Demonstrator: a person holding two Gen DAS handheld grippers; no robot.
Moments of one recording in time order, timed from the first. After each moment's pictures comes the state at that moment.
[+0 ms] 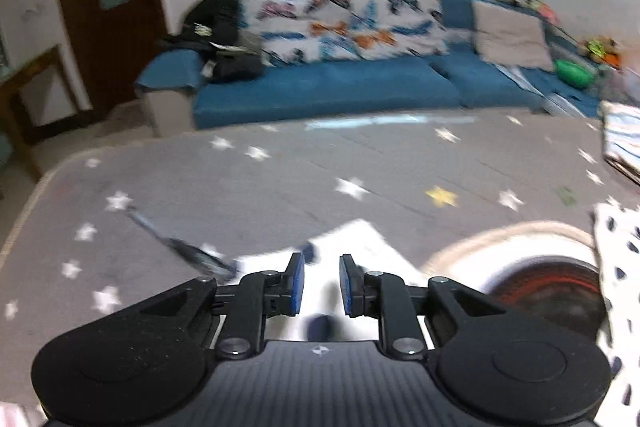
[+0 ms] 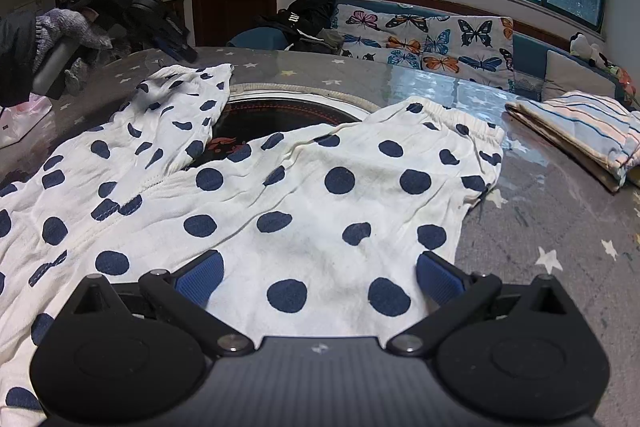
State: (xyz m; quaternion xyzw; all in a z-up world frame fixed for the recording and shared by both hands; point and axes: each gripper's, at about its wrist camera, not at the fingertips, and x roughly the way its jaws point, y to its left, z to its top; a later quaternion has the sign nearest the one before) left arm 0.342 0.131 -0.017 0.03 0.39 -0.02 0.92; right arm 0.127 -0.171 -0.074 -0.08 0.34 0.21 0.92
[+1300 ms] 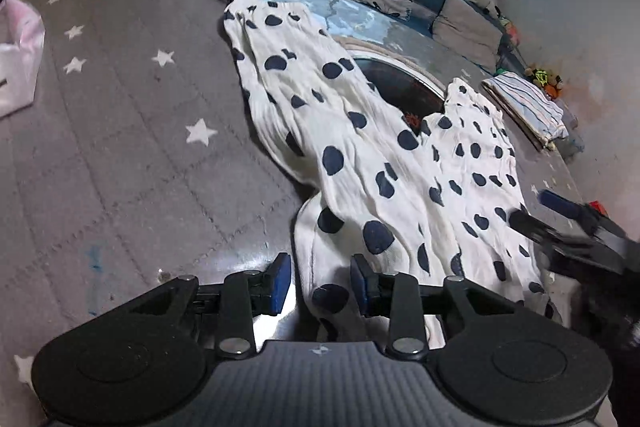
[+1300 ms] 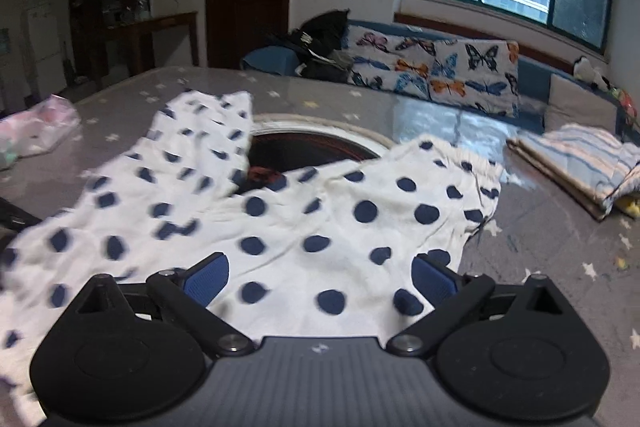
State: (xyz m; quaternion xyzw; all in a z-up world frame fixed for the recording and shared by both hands) left arm 0.061 0.150 -0.031 -0.18 0.46 -0.09 0.87; right arm 0.079 -0.161 -0.032 -0.10 0.30 0.23 0.92
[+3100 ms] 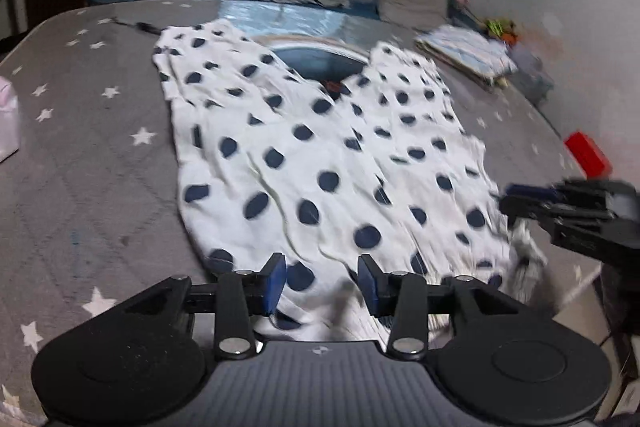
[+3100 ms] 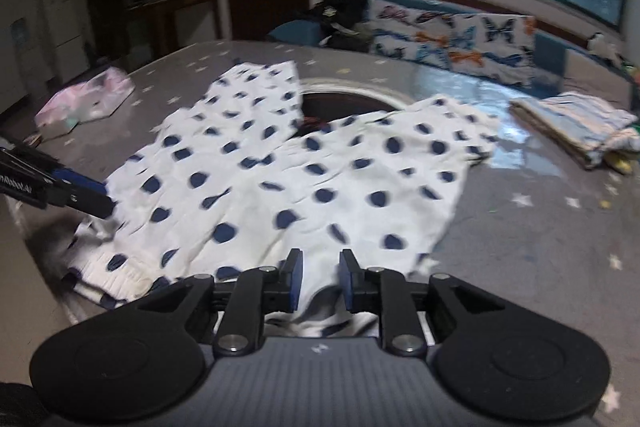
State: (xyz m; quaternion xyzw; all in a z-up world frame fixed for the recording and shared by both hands) left arm -0.004 0.094 -0.006 -0.06 0.44 -0.14 0.88; right arm 0.003 -0.175 -0.014 -0.10 0.36 0.25 0.89
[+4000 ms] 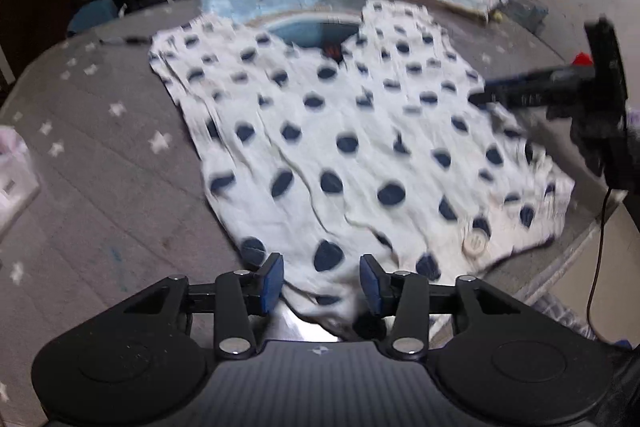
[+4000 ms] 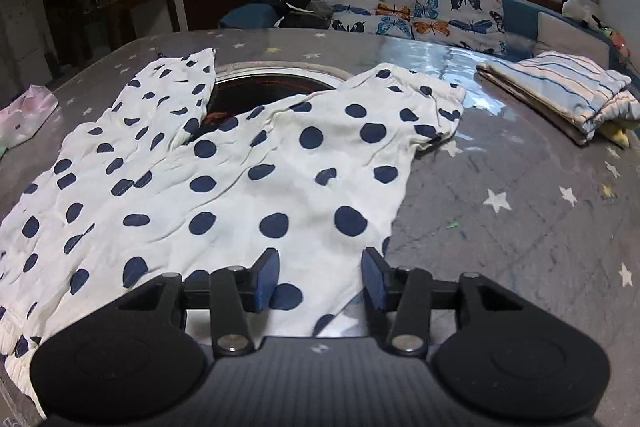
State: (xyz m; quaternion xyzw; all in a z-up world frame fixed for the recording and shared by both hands) left arm -0.009 0.103 0.005 0.04 0.46 -0.15 0.88; right arm 0.106 -0.216 -0.050 -0.06 0.39 0.19 0.90
